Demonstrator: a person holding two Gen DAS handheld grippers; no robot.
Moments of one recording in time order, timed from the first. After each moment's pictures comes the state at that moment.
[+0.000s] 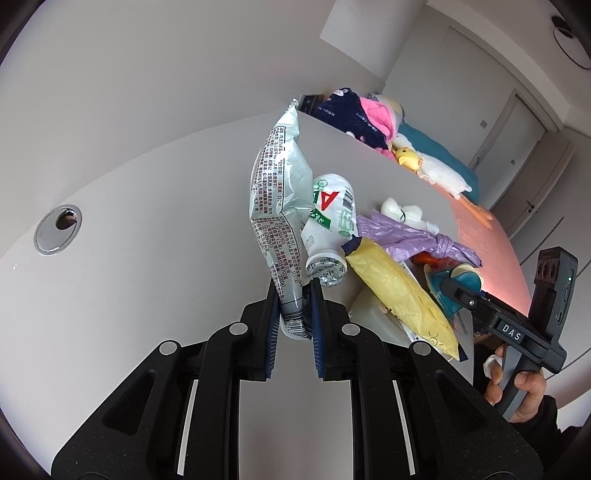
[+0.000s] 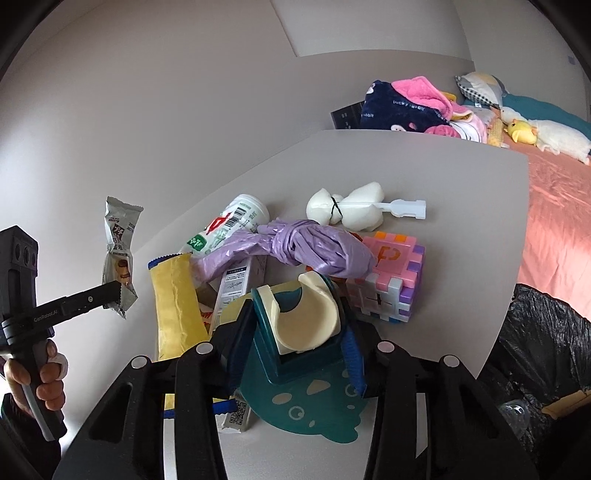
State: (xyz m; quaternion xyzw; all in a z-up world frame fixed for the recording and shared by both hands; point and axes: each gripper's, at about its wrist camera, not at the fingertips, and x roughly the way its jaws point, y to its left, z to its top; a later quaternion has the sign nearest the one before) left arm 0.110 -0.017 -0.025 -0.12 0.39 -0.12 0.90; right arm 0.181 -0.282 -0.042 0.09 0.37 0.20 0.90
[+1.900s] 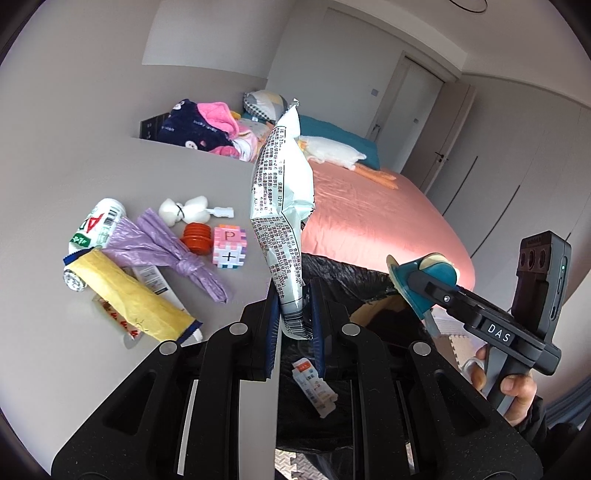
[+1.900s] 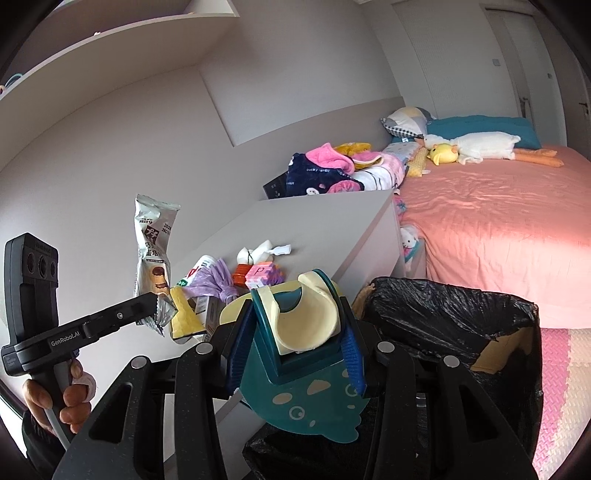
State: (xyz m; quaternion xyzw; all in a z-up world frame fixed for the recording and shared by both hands) left arm 0.045 -0.201 0.034 -0.05 0.34 -0.32 0.88; right arm 0.027 -0.424 0.025 0.16 0.27 0.08 0.95
